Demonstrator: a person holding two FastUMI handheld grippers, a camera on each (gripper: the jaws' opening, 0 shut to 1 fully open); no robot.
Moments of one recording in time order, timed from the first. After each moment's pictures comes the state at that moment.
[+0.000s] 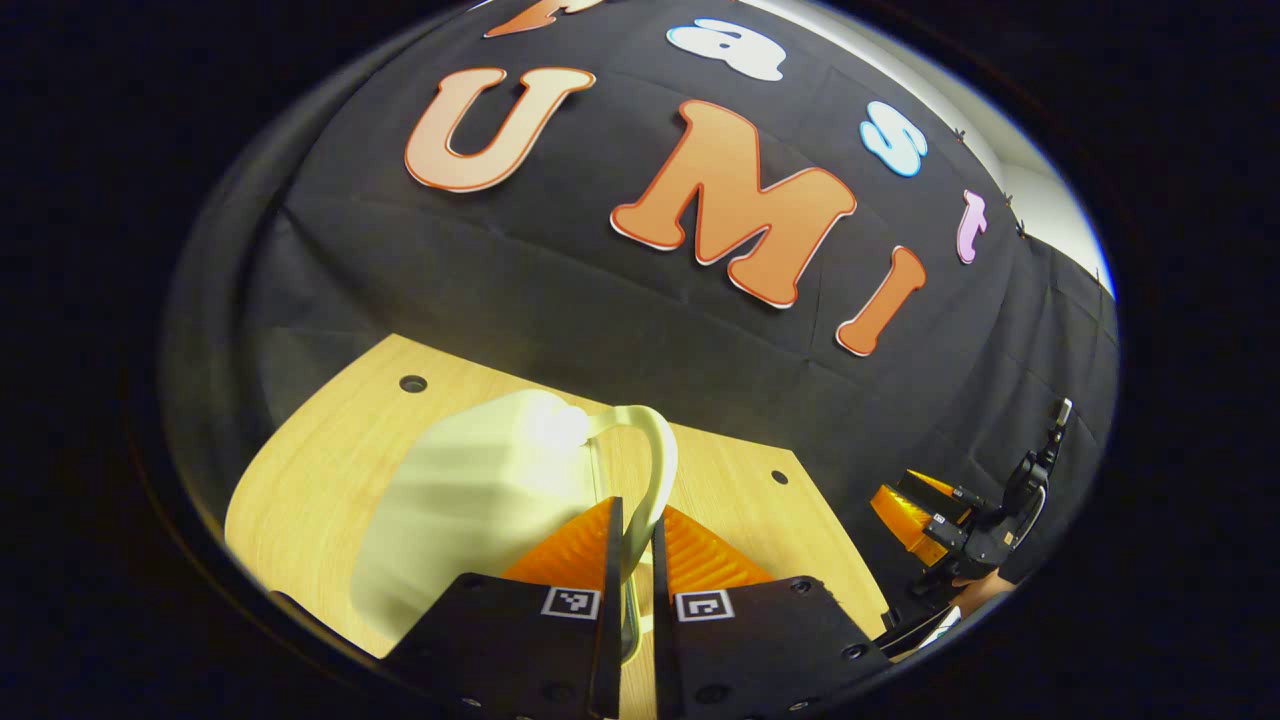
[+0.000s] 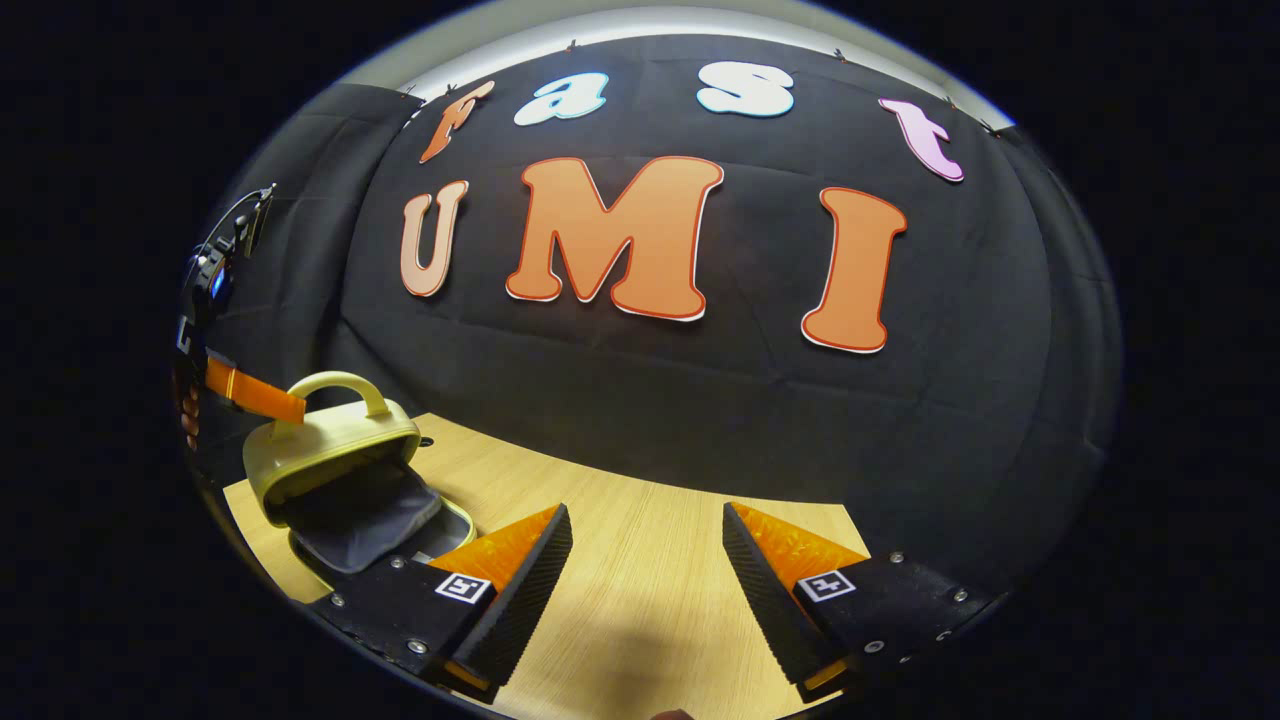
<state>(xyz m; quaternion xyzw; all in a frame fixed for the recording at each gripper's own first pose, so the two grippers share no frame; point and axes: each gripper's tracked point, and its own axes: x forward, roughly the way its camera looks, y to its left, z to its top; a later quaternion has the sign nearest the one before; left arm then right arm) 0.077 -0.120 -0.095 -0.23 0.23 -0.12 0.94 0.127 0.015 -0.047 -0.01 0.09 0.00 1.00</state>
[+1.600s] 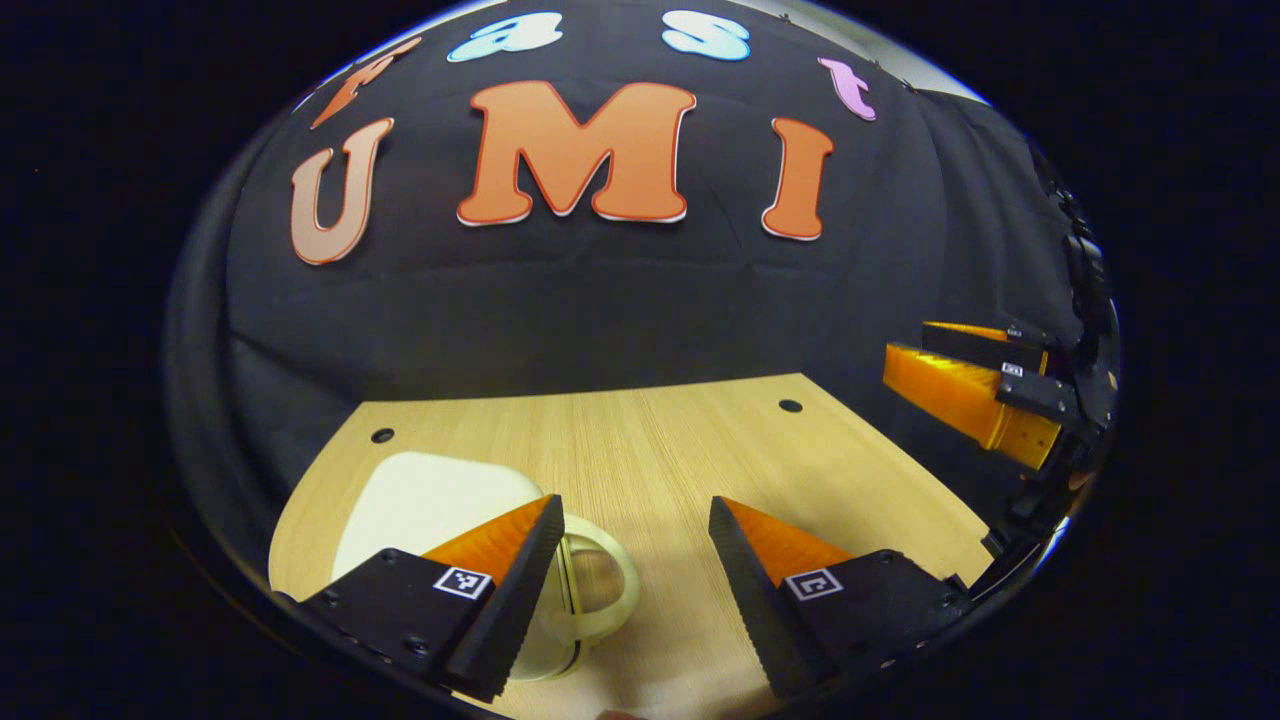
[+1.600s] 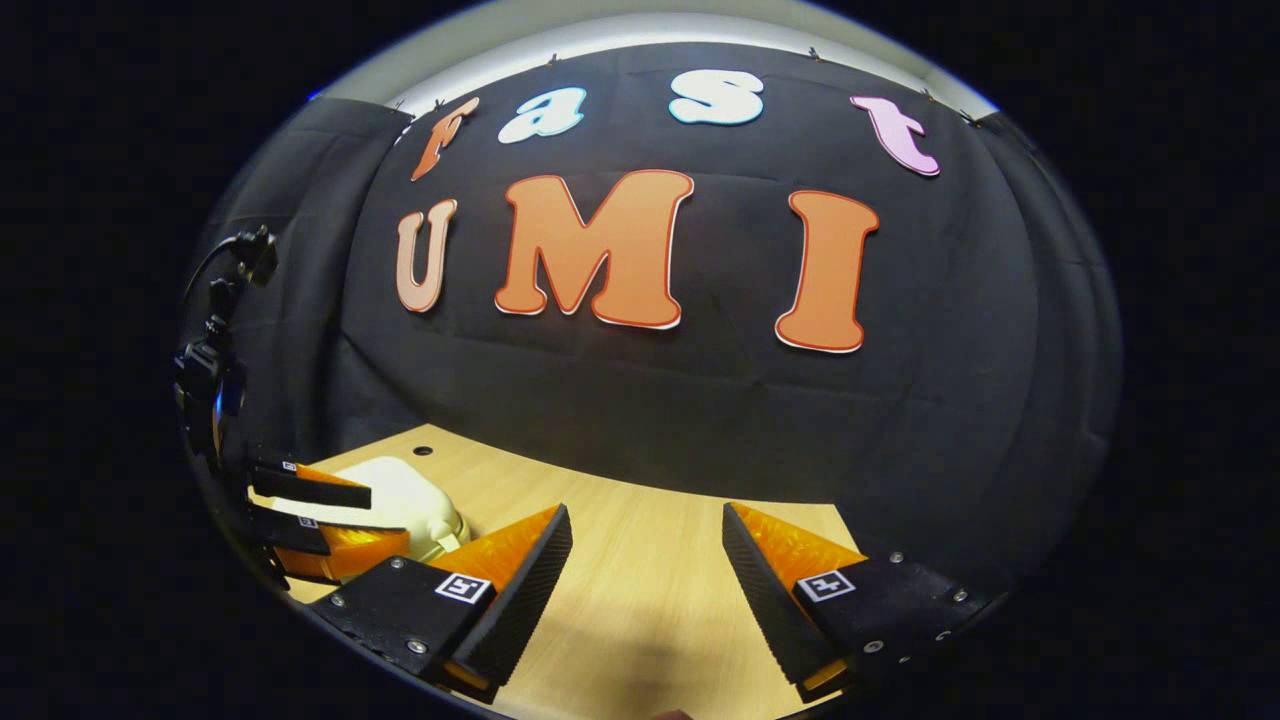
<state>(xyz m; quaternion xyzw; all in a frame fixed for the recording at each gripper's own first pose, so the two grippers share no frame) 0.092 -0.260 -0.118 -0.02 0.20 -0.11 0.97 0.105 -0.001 -0.031 0.01 0.06 0.01 1.00</state>
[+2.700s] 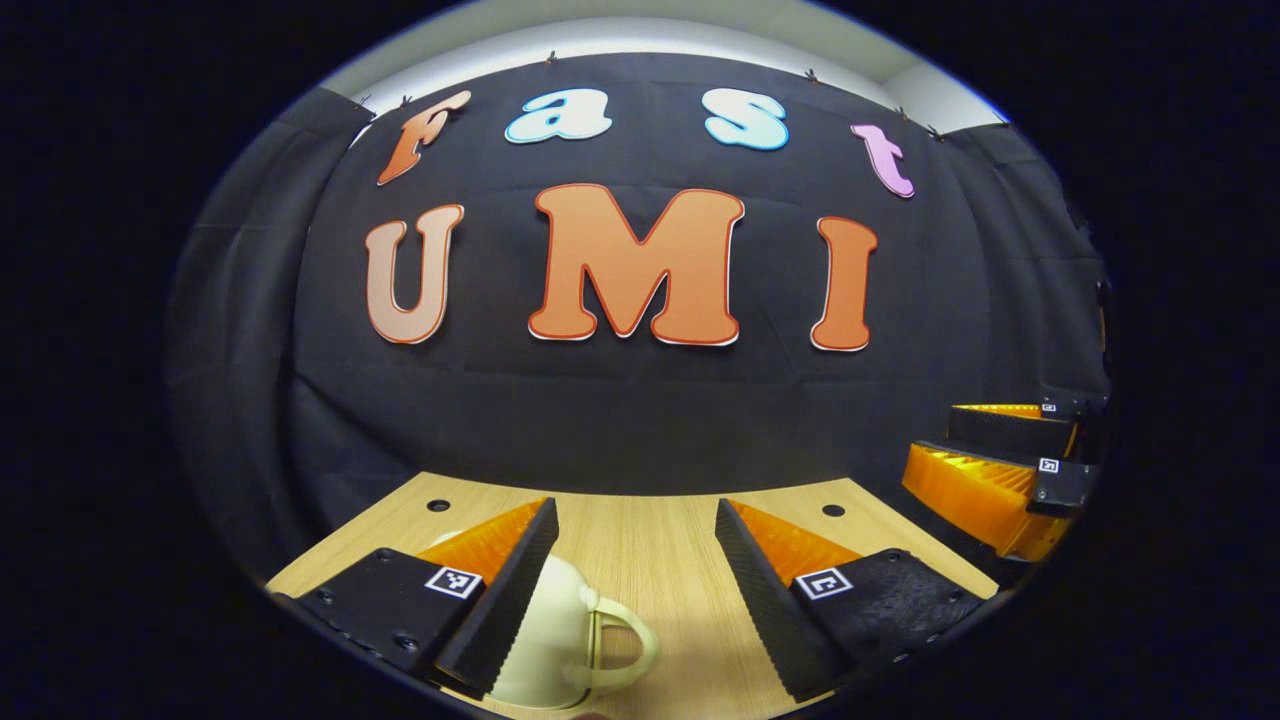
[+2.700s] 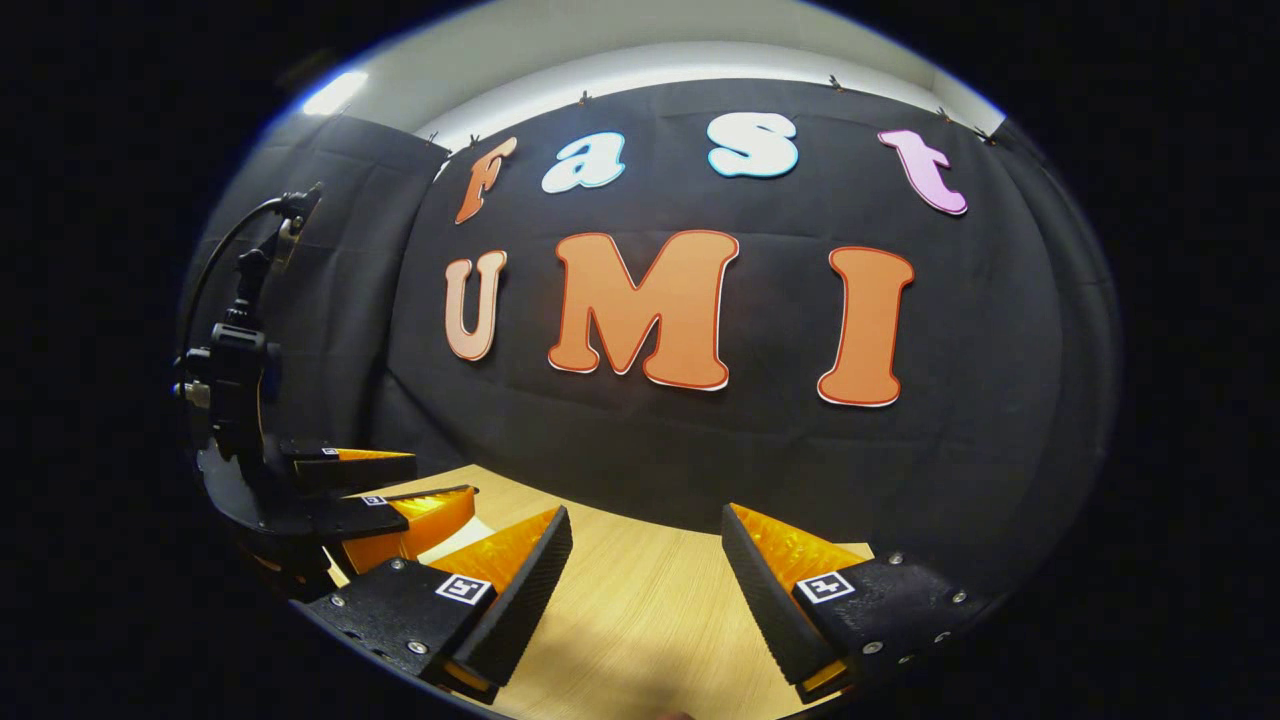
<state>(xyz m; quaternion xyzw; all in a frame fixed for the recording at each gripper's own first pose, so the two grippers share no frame) 0.101 -0.243 -0.037 -0.06 0.06 -0.02 1.00 0.084 0.031 0.018 0.01 -0.01 0.06 1.00</state>
